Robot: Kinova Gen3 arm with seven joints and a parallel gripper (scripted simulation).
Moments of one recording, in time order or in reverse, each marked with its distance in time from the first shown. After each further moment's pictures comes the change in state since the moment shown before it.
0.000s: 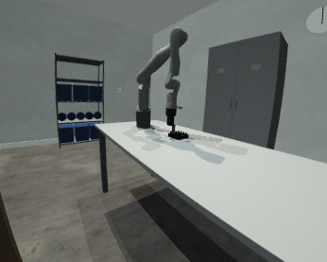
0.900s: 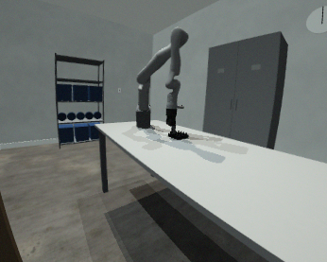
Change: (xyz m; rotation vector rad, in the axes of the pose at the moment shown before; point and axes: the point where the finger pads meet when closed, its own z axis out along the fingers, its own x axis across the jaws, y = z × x) arm 0.000 0.000 0.000 -0.002 0.000 -0.582
